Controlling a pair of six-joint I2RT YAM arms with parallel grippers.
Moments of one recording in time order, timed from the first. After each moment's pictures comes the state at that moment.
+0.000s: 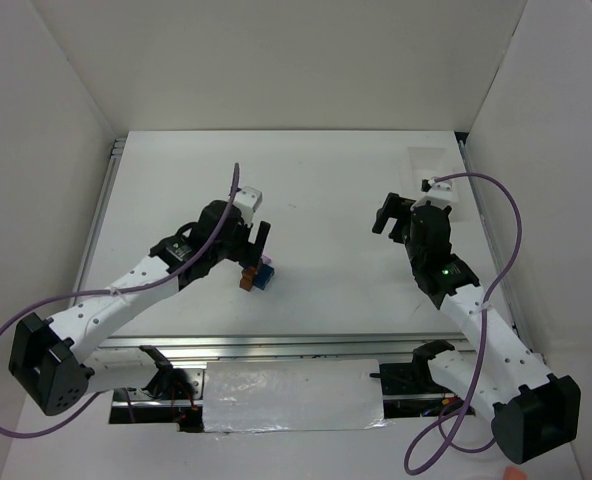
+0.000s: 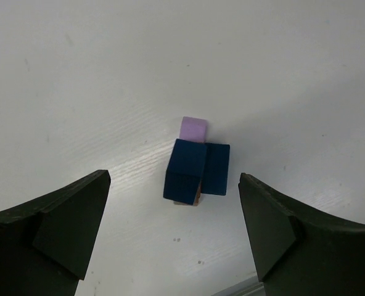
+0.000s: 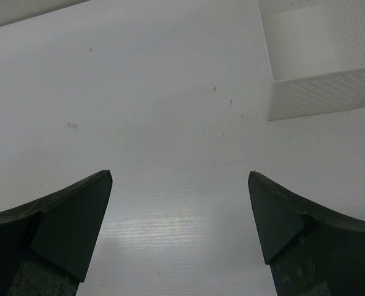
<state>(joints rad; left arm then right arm) -0.65 1.20 0.96 -0.41 -0.20 -0.14 0.30 0.89 0.69 -0.12 0.33 0.35</state>
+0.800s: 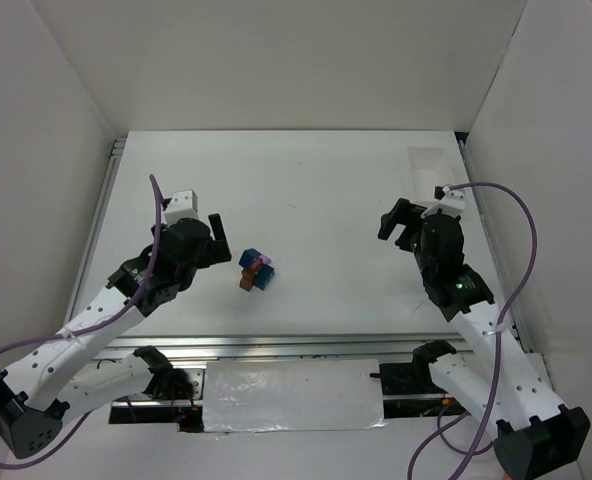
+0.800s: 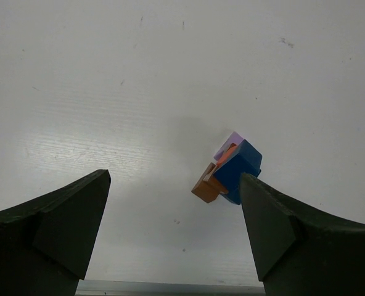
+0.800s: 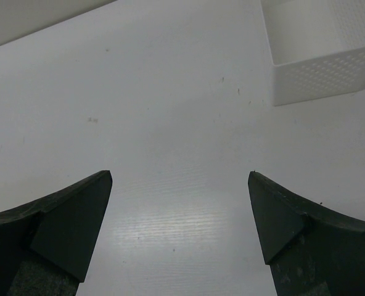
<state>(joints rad) -0.65 0.94 0.92 -0.64 -0.57 -0.61 0.30 0.77 0.71 -0.27 0.31 0.43</state>
